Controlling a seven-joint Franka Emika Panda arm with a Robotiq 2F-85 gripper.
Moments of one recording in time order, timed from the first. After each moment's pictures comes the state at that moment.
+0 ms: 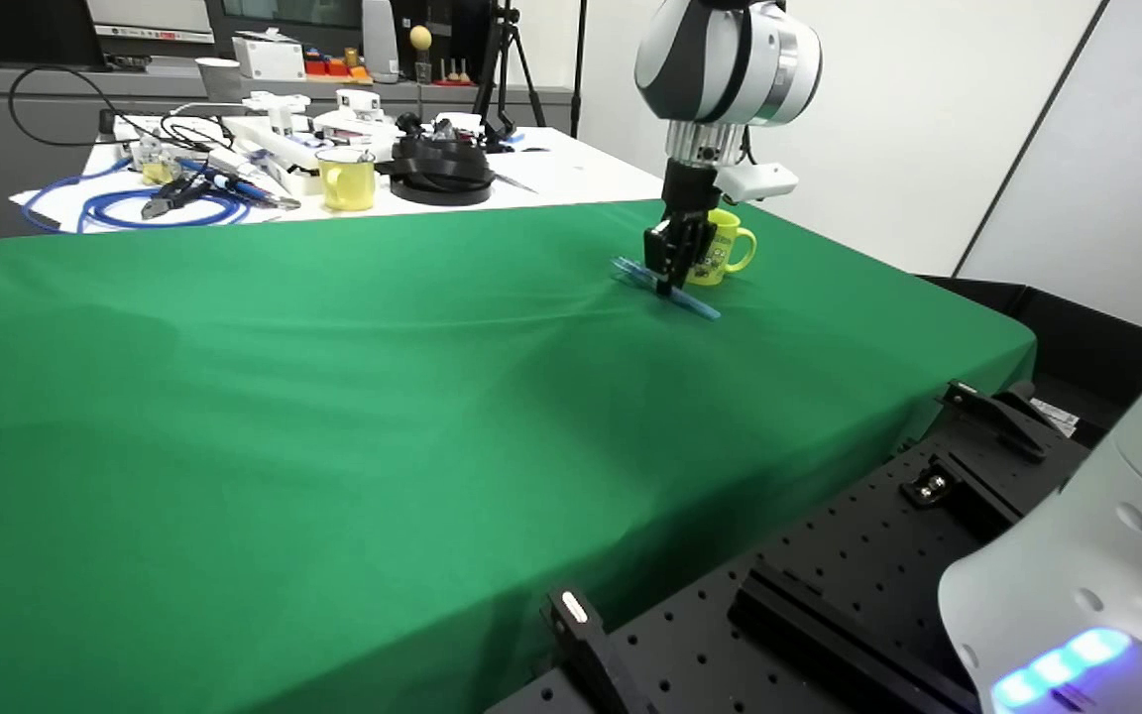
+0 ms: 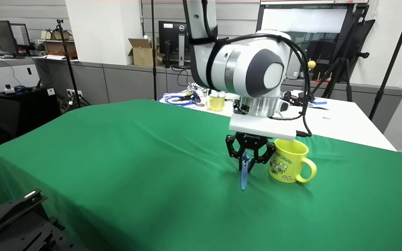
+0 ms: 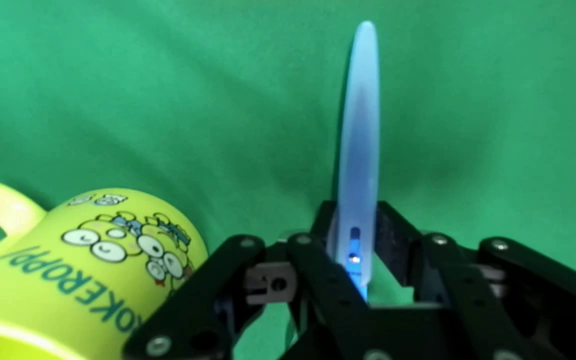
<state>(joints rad) -0.26 0.49 -0.02 -2.22 0.06 2.69 -0.52</state>
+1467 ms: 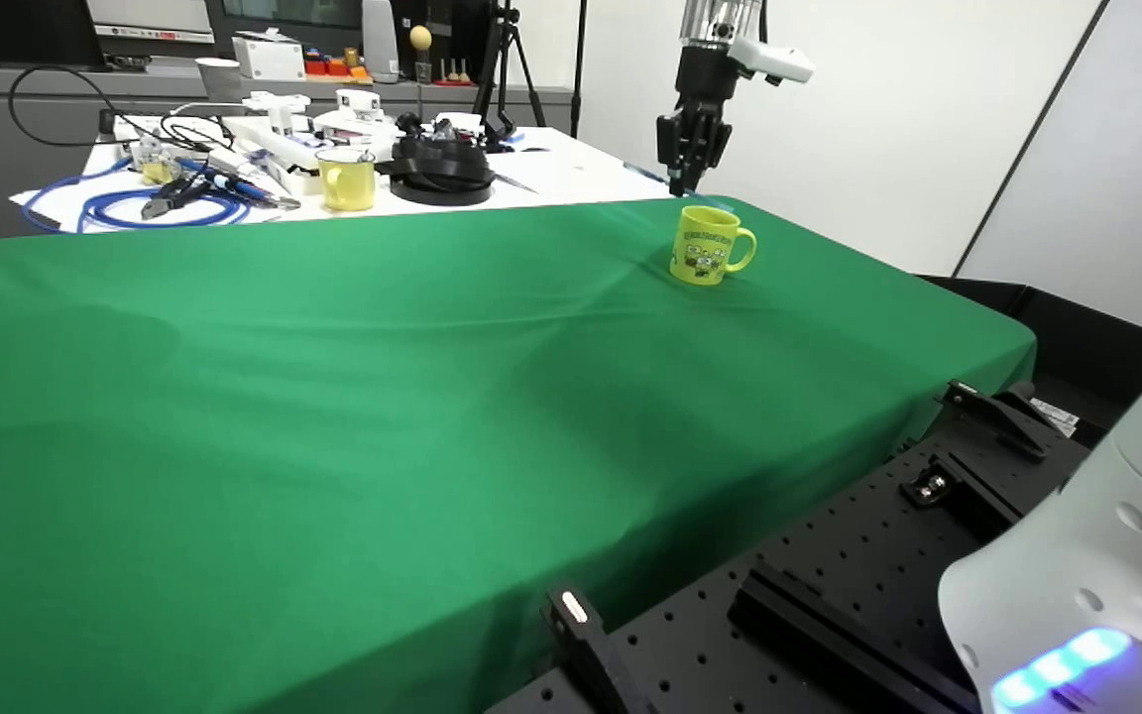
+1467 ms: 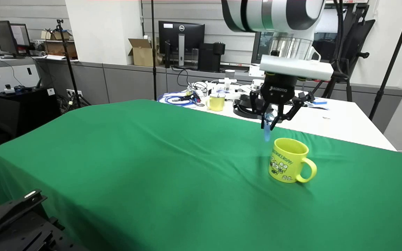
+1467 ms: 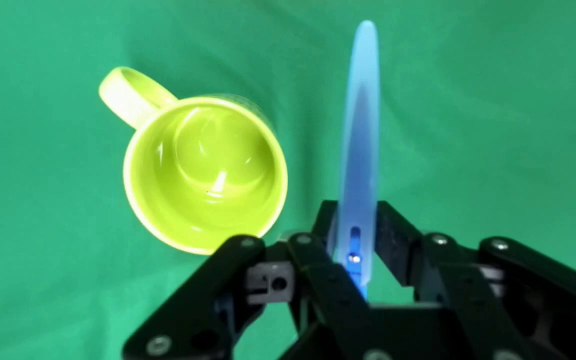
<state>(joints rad) -0.29 0.39 -0.05 -1.97 0.07 2.28 -0.51</state>
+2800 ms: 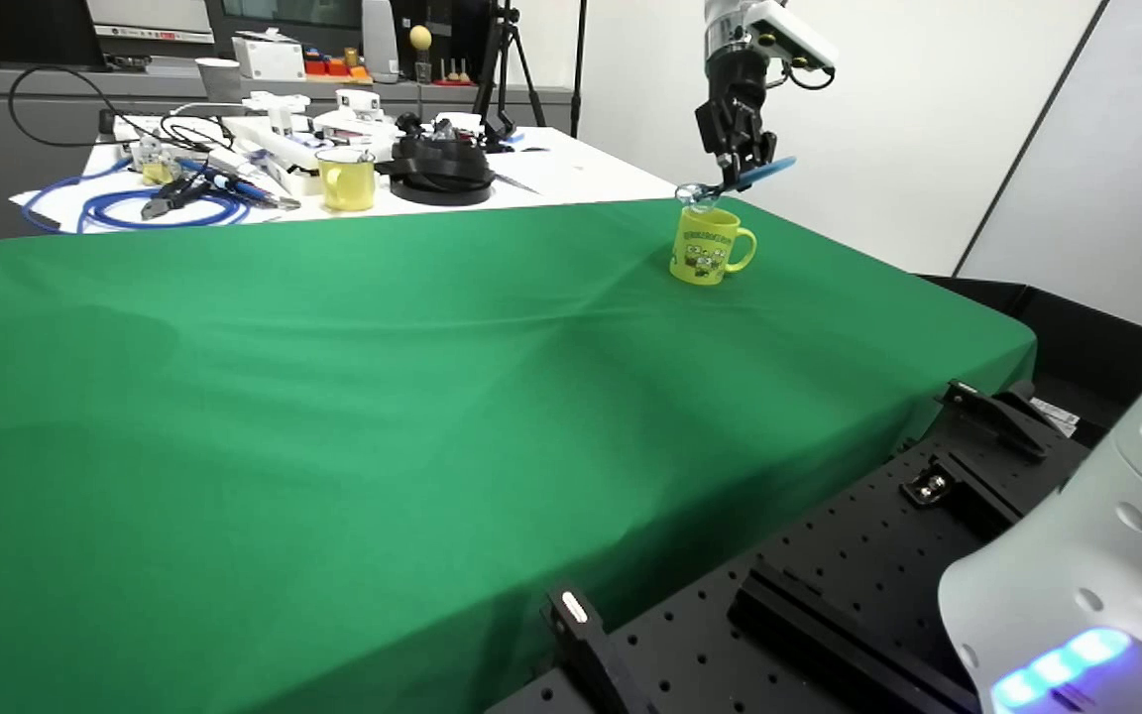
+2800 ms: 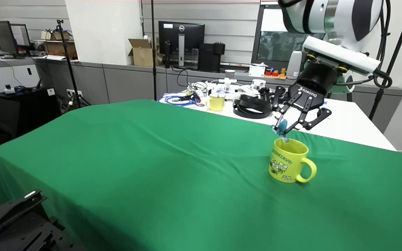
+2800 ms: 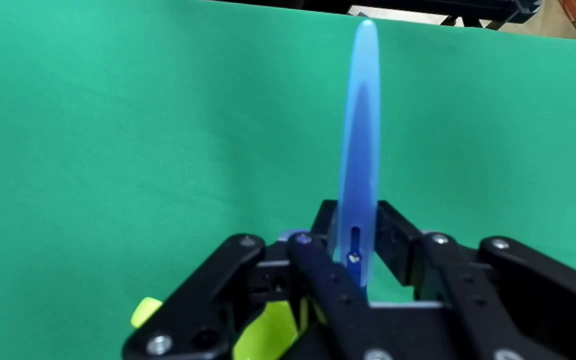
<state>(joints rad) -0.37 0.83 -0.11 -1.22 0.12 1.30 -0.40</state>
